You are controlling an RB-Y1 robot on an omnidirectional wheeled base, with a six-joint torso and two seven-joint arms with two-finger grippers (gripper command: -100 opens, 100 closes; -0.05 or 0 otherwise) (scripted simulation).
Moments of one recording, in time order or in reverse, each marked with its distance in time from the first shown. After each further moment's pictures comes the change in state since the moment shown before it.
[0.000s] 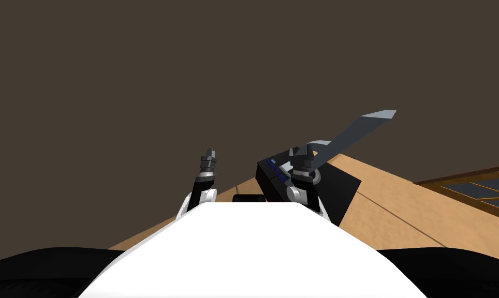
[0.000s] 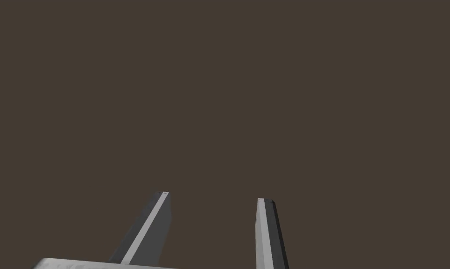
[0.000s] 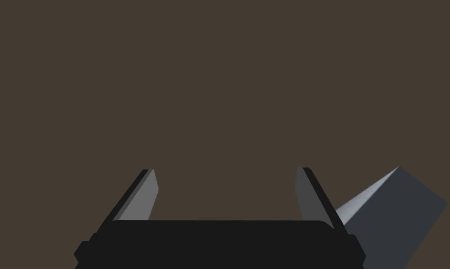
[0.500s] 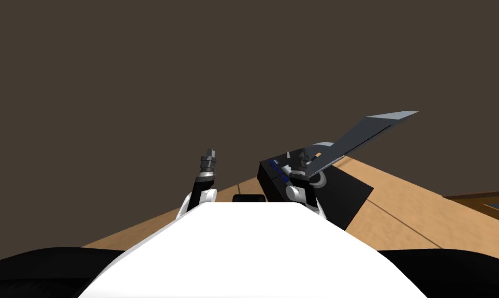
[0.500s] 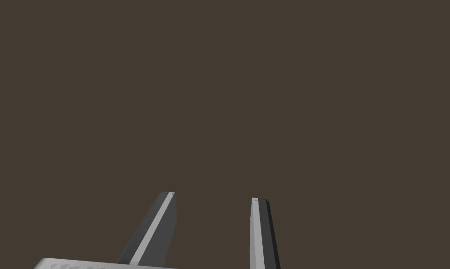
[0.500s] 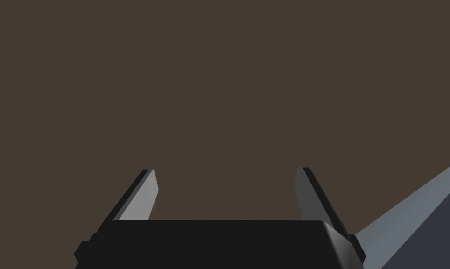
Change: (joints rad) left arm 0.000 0.000 0.000 0.000 0.000 0.000 0.000; right arm -0.032 -0.021 -0.014 0.102 -0.132 0.065 -0.084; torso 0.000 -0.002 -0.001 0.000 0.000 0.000
